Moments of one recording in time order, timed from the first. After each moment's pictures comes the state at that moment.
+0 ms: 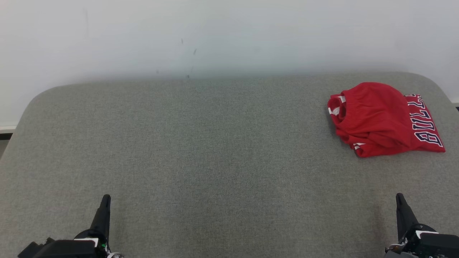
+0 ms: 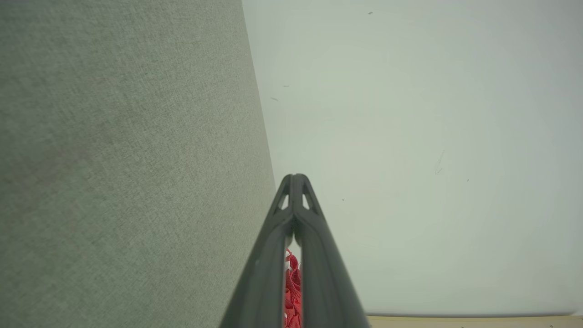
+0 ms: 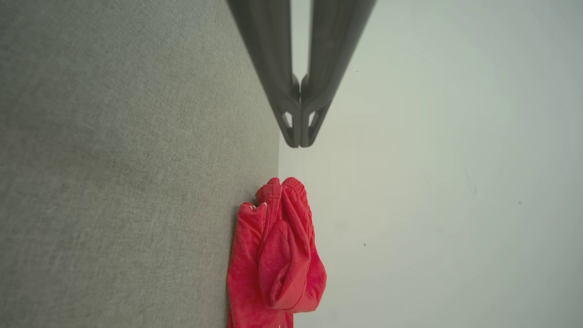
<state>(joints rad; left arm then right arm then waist) -0.08 0.04 0.09 0.29 -1.60 -0.12 0.11 -0.09 -0.04 -0.13 0.30 1.60 0.12 0.11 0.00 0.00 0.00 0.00</state>
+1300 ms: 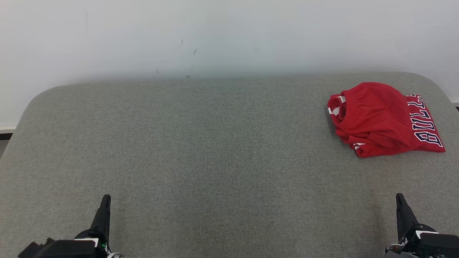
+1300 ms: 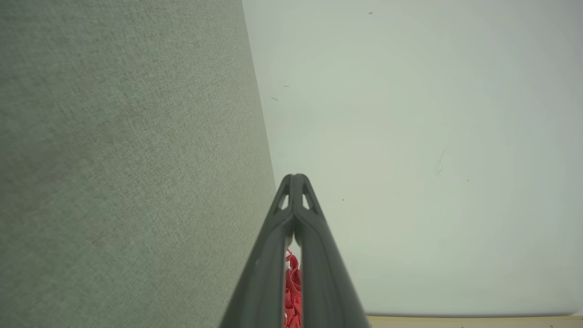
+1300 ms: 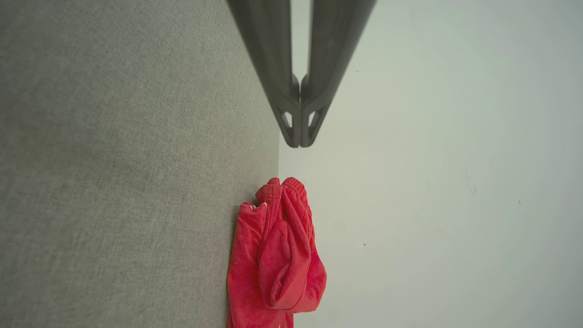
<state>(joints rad) -0.08 0.04 0.09 0.30 -1.60 -0.12 0.11 -0.09 -0.04 -0.13 0.30 1.60 0.12 0.11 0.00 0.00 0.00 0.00</state>
